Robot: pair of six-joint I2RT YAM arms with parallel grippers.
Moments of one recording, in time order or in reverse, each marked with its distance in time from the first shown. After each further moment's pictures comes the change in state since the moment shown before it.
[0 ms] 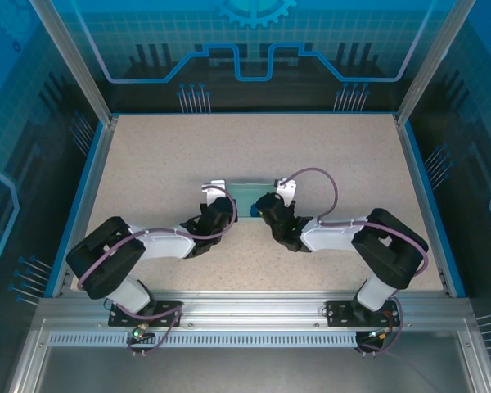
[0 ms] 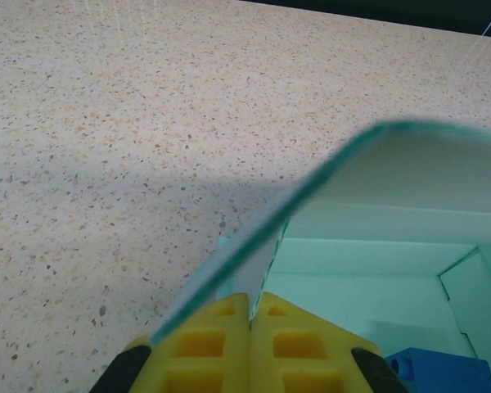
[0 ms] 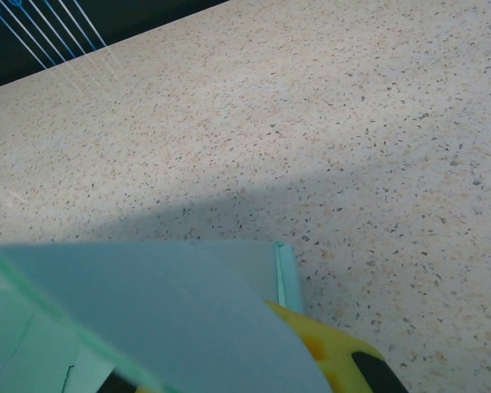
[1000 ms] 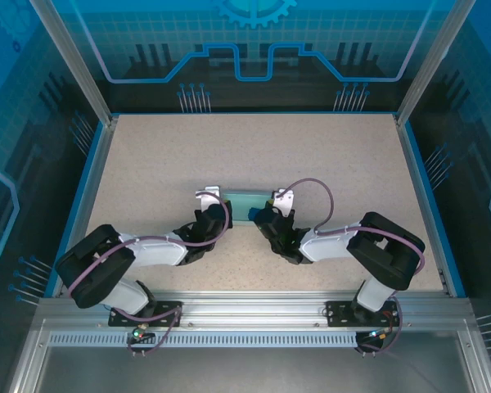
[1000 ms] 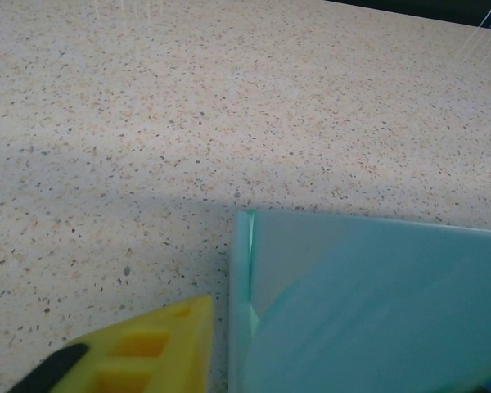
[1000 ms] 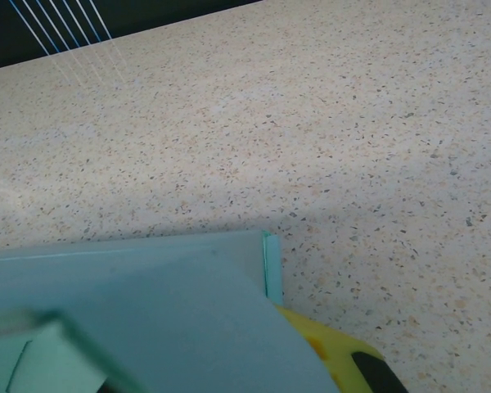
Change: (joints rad) left arm -0.010 -0.087 -0.081 -0.012 0.011 -0.023; right arm 0.074 0.008 -0.084 0.100 0.110 -0.064
